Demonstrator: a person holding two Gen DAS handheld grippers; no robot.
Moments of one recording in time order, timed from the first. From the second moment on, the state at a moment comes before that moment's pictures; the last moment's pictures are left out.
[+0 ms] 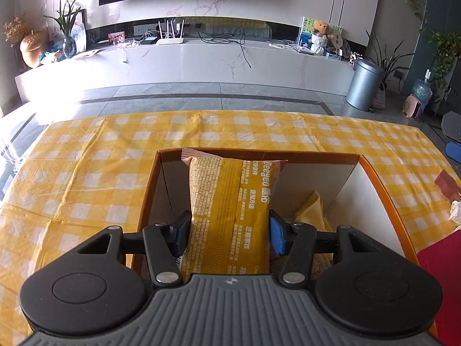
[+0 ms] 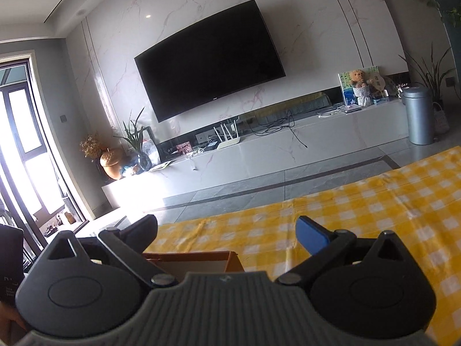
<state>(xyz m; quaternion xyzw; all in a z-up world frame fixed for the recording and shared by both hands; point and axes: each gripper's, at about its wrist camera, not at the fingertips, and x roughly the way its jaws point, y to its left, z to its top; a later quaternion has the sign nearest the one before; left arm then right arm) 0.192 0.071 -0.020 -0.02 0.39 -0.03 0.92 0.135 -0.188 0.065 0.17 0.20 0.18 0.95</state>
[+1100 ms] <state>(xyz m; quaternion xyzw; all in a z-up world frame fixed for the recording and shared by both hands) 0.131 0.079 0.058 -0.03 0.32 -0.01 0.95 0.129 -0.157 0.066 0.20 0.23 0.23 0.92</state>
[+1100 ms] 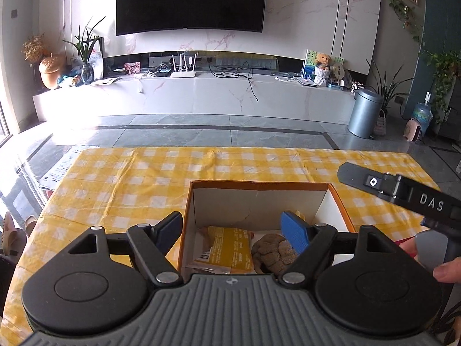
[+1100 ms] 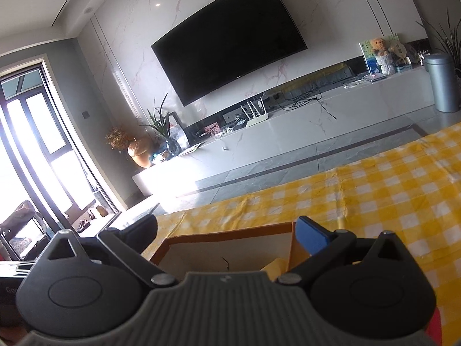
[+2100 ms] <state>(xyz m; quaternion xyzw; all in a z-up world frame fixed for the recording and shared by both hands) 0.104 0.010 0.084 -0.02 0.33 -0.05 0.94 0.103 -0.303 0.140 -0.01 0.19 0.02 0.98</state>
